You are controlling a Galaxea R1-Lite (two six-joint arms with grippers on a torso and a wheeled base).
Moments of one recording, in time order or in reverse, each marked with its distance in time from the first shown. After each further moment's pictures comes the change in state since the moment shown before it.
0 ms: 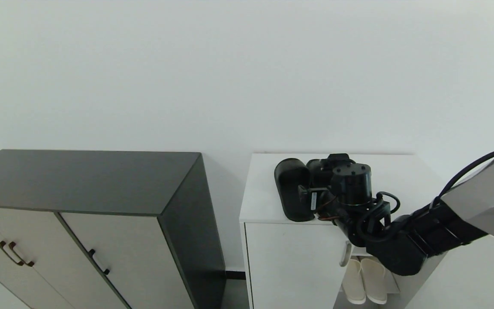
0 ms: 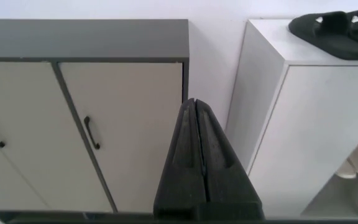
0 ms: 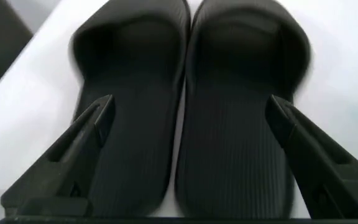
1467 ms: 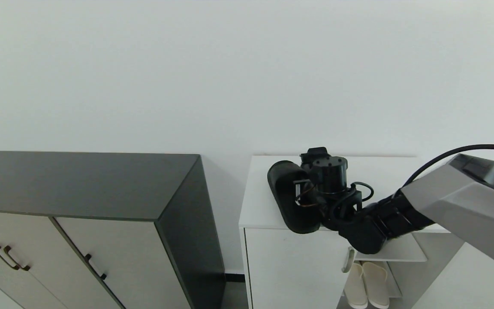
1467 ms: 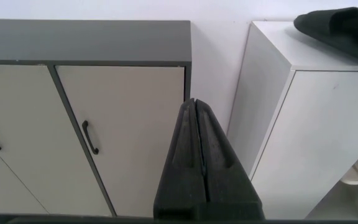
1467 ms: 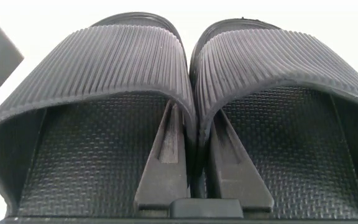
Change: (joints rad) left arm -0.001 0.000 0.000 0.000 0.006 -0.001; right arm -0.005 0.124 -0.217 0.052 0.003 -0.093
